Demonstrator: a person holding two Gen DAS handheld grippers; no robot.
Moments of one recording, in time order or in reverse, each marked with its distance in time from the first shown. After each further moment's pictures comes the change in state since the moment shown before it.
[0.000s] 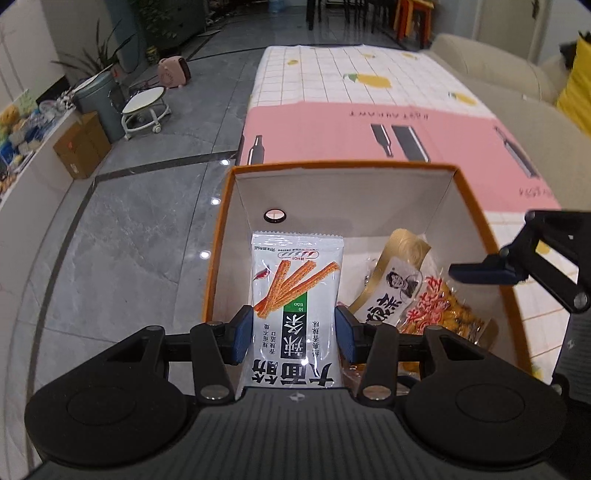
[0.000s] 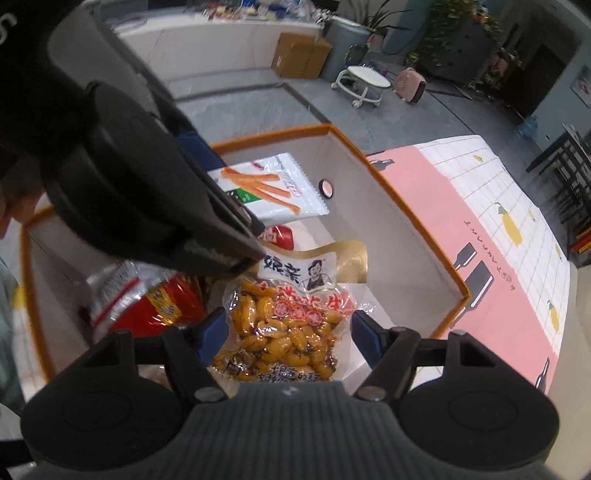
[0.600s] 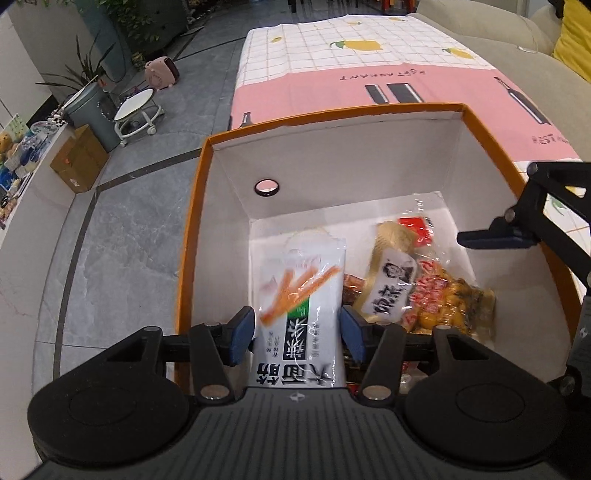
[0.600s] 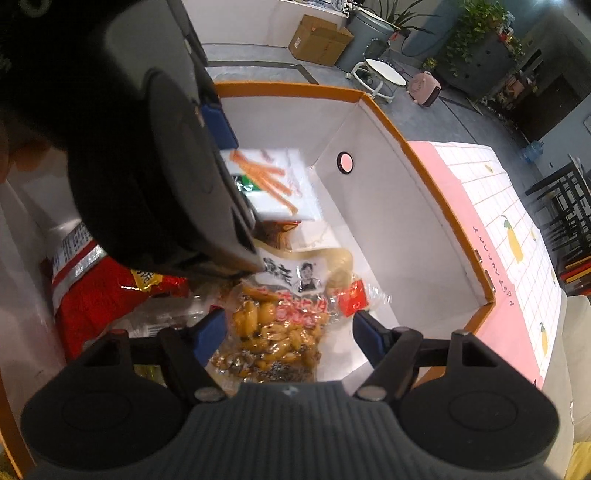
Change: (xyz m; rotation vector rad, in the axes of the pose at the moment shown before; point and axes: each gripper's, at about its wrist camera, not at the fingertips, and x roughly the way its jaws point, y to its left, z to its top) left arm 0.024 -0.010 -0.011 0.113 0.049 0.052; right arm 0.023 0.015 -0.012 -0.125 0.034 -0.051
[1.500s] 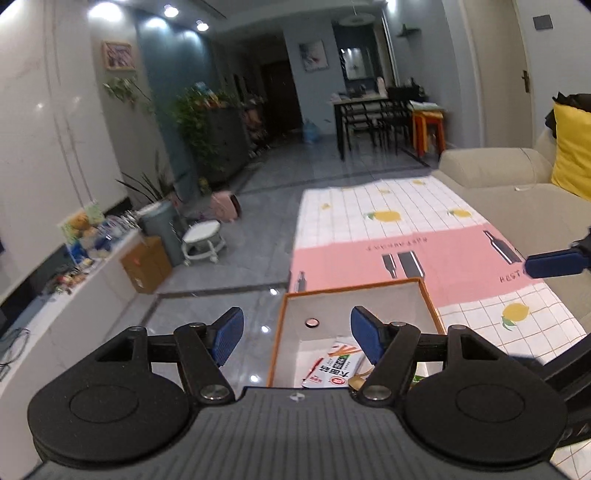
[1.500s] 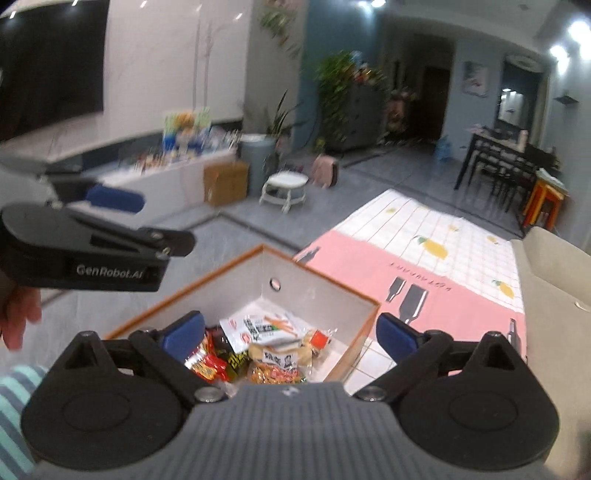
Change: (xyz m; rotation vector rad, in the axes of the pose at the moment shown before) left arm -0.193 -0.019 -0.047 -0.105 -0.513 0.165; right arm -0.191 -0.013 -0.067 0.537 -0.447 -0.091
